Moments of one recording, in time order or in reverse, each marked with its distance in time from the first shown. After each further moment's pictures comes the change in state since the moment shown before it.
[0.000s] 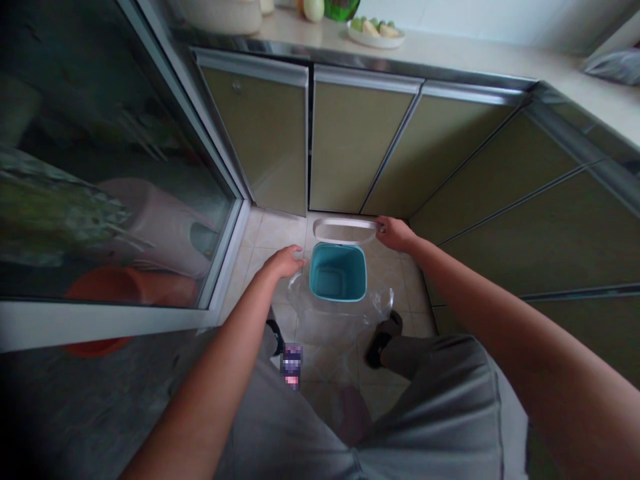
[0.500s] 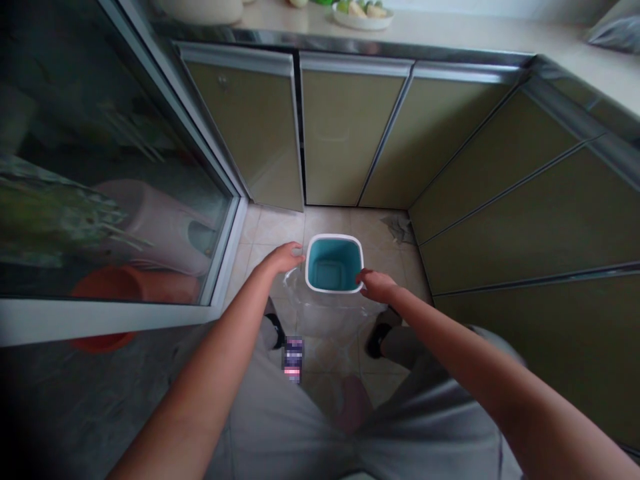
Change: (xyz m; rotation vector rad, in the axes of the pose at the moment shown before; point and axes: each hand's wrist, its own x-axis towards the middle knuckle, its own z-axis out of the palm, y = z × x) left_hand 0.008 0.001 0.017 -0.010 -0.026 0.036; right_hand -0.121 -0.038 0.107 -0.057 -0.427 -0.113
